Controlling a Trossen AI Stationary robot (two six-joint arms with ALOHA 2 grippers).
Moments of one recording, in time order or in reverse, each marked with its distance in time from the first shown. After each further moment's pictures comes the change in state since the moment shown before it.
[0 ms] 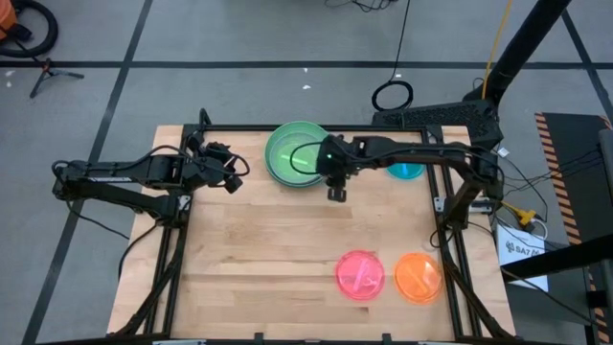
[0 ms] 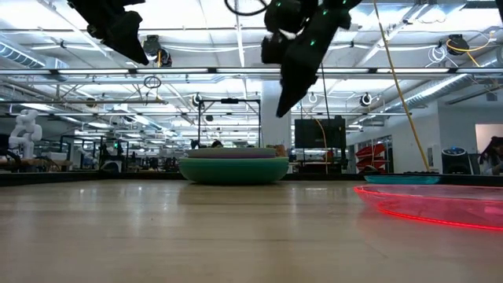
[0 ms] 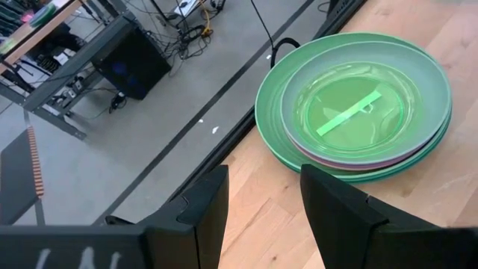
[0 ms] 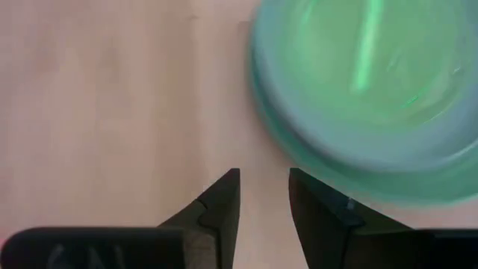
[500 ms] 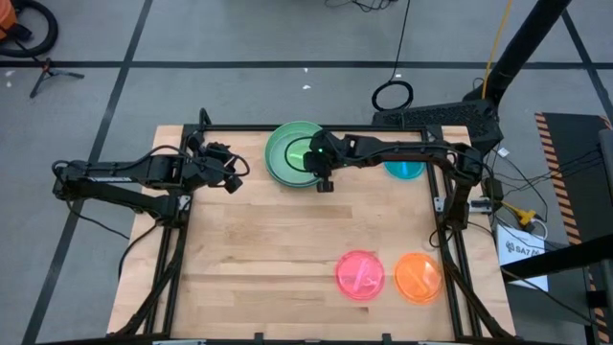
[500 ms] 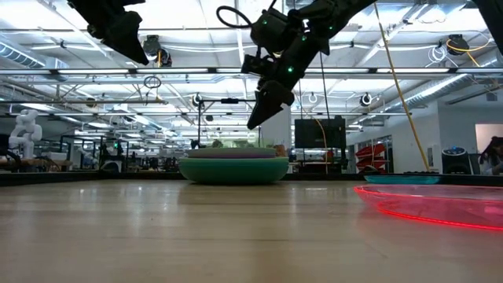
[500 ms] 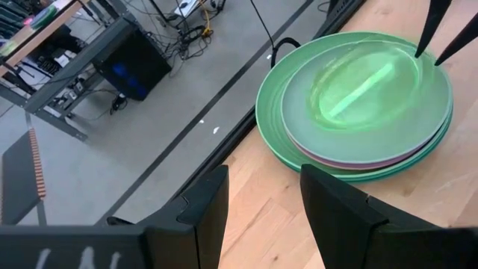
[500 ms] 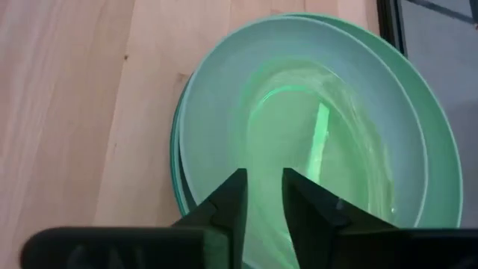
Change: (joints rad) left arm 0.000 0.000 0.000 0.000 -0.001 0.009; right arm -0.051 0.119 0.000 0.312 0.077 -0.293
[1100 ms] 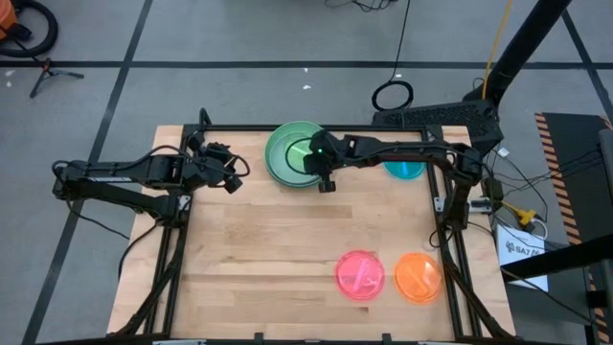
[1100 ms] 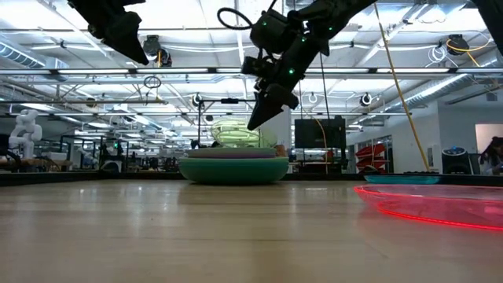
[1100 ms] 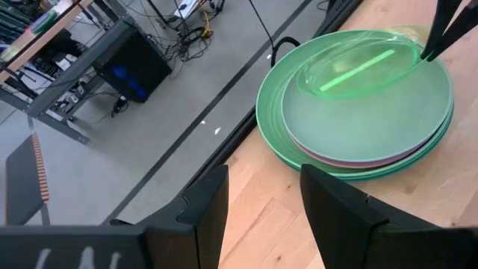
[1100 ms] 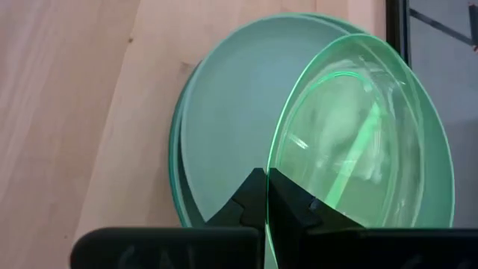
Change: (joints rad) left arm 0.000 0.000 0.000 0.001 -0.001 0.020; right arm -0.002 0.002 0.000 -0.003 -0.002 -0.097
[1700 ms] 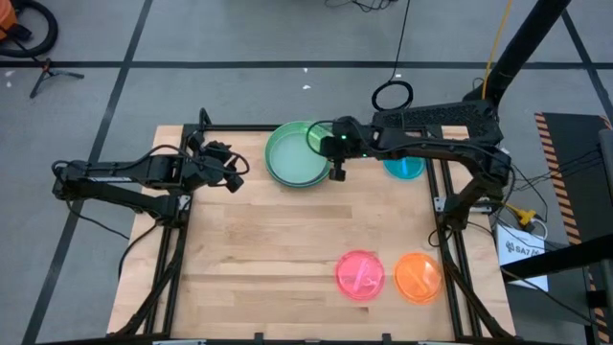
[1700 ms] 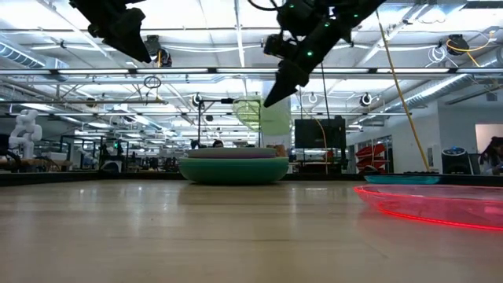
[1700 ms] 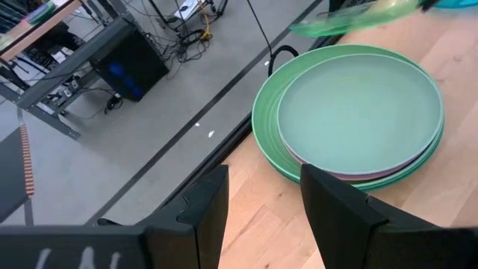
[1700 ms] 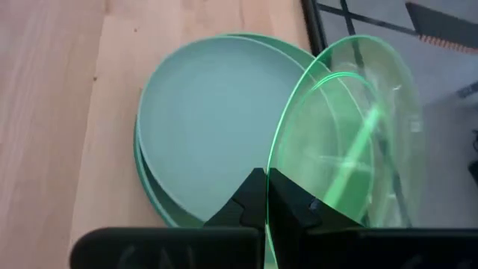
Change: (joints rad) left arm 0.000 0.000 0.000 0.030 0.002 -0.042; right arm -0.067 -0.206 -0.127 0.057 0.002 0.115
